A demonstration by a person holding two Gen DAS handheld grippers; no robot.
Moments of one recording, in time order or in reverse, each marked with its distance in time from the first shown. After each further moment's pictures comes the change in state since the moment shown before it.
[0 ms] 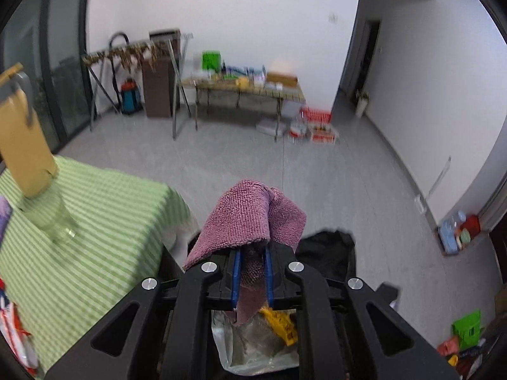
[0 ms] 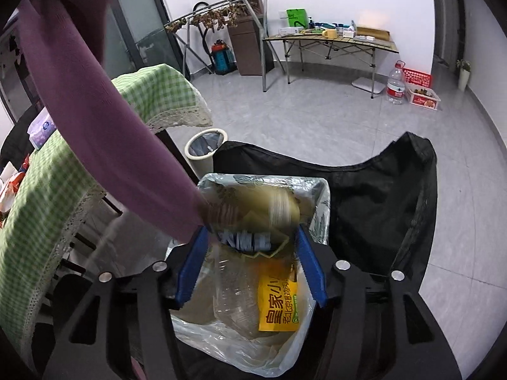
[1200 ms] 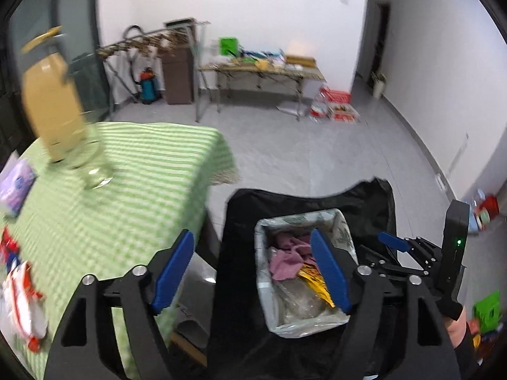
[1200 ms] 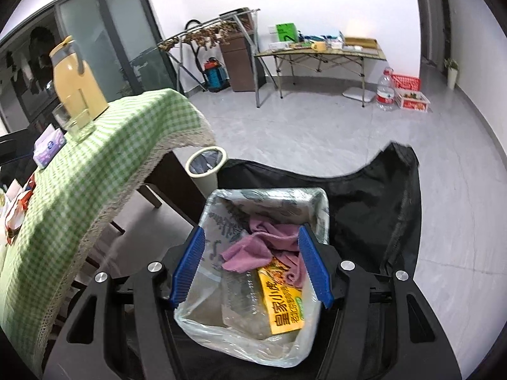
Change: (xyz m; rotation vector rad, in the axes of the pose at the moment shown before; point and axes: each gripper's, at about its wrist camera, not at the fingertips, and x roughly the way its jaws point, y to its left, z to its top) left arm -0.040 0.063 -0.083 -0.004 0.006 0.110; right arm -0.034 0.031 0.012 0.004 -0.073 -0.005
